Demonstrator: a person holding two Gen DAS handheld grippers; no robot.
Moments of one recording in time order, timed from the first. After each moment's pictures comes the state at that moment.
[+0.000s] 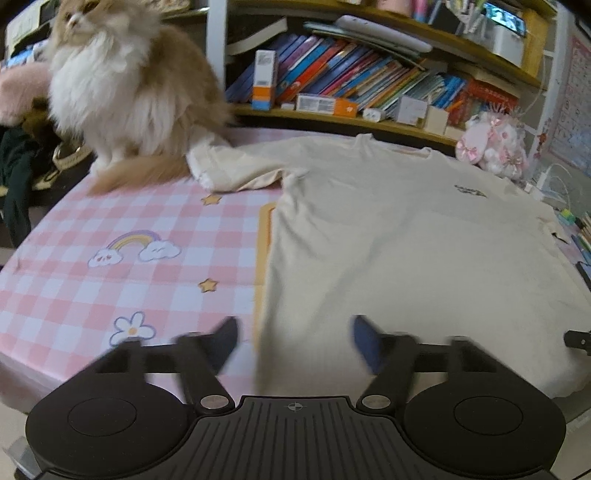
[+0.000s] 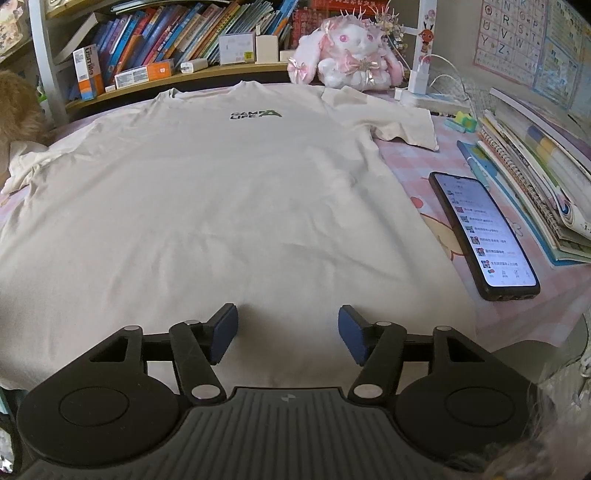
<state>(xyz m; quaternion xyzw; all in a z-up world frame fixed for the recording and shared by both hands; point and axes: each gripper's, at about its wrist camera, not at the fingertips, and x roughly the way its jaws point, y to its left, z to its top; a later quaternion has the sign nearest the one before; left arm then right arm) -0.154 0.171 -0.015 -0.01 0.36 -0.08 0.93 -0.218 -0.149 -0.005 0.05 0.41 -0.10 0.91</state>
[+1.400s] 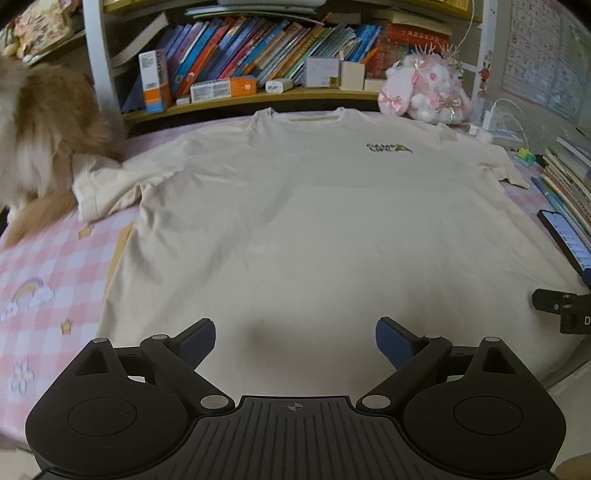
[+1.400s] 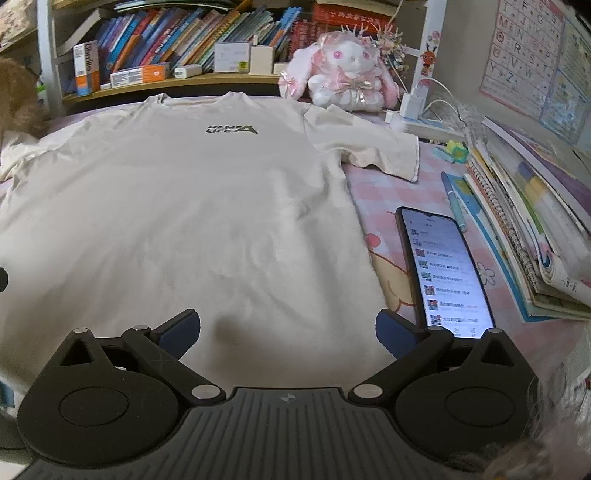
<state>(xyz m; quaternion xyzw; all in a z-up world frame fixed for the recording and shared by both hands) -0.125 0.044 -0.004 0.06 0.40 -0.15 0.90 -0.206 -0.198 0.004 0.00 0.39 -0.10 0.91</state>
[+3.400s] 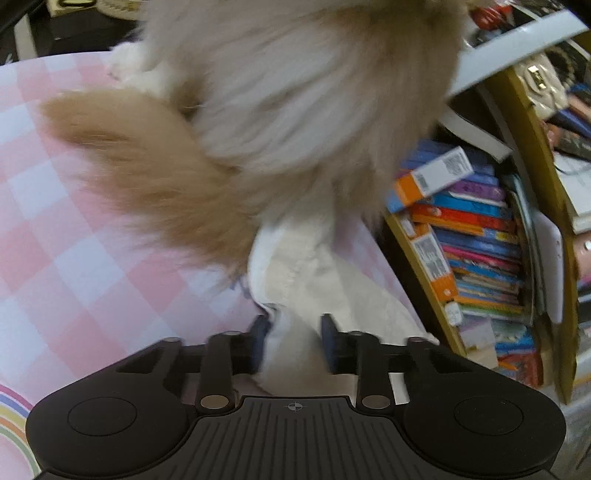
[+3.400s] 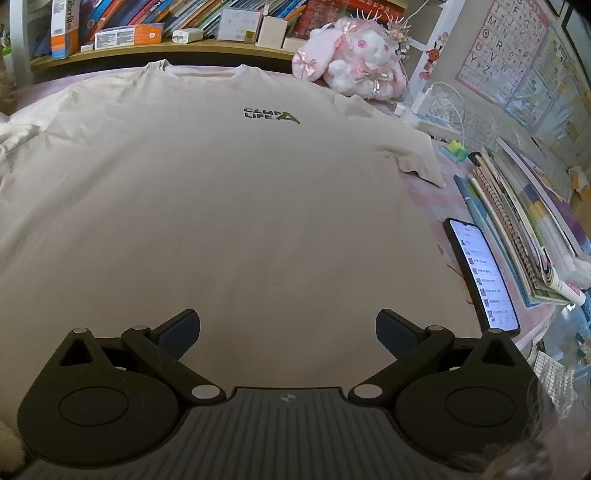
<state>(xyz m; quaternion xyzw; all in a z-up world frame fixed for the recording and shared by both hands) 0.102 0.313 -0.087 -0.44 0.34 0.00 0.83 -0.135 -0.066 0.013 -0.04 0.46 -0.19 0.87</state>
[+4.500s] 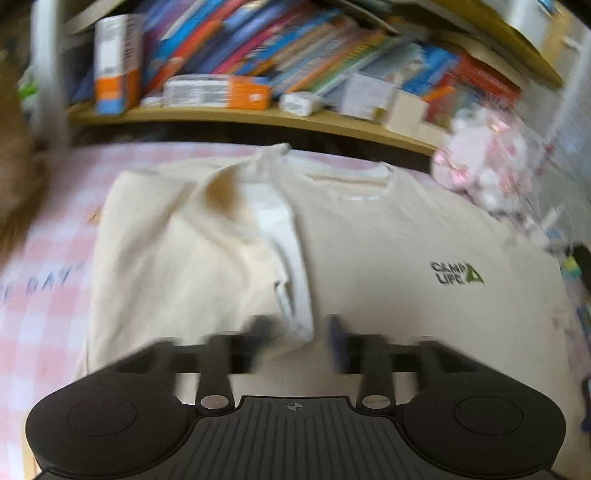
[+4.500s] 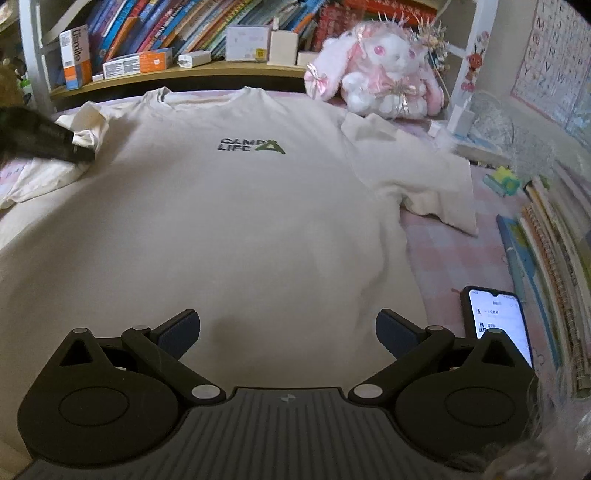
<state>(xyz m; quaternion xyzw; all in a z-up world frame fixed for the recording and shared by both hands) 0.104 0.039 -0.037 -0.05 0.41 -0.14 0.90 -0.091 -0.200 0.011 -0.01 0.43 -0.07 0.90</state>
